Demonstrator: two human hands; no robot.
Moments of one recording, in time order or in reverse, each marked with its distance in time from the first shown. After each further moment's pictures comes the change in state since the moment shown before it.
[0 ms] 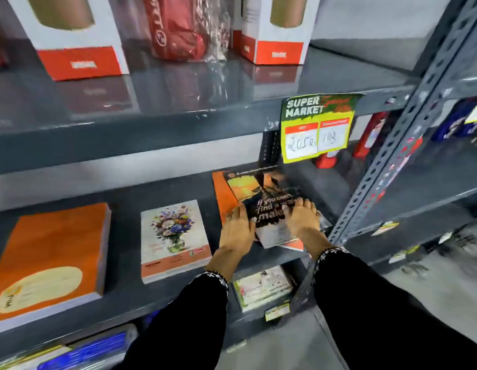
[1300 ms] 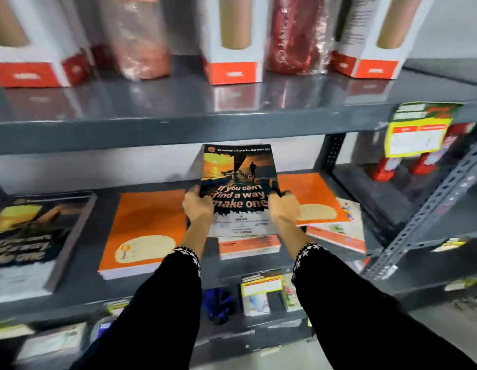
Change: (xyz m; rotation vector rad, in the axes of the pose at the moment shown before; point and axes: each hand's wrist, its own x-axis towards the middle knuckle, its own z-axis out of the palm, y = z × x) left_hand -0.051 -0.161 -0.155 -0.651 0.622 -0.601; right_hand -0.117 -0.198 0.014 0.822 0.063 0.078
